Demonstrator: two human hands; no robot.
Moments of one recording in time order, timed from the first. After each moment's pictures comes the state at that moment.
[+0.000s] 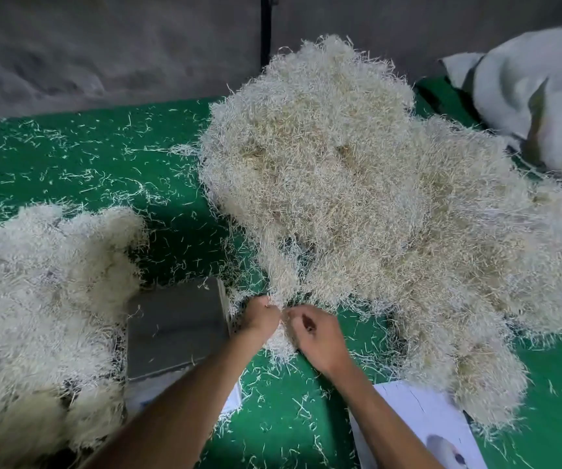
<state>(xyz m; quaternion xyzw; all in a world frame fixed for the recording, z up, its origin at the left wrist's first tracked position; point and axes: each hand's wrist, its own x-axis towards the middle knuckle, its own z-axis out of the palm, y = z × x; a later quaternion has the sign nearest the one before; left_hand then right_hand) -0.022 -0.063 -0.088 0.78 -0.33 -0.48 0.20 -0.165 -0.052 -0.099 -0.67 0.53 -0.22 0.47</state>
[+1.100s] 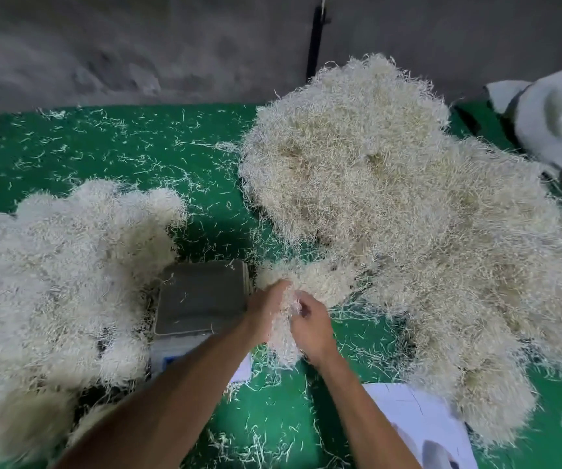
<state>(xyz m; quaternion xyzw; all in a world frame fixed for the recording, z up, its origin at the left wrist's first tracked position) -0.008 -0.026 -0.059 0.69 -0.23 -0.56 0.40 -0.132 -0.034 -0.085 -0.64 0.50 -0.23 0.53</state>
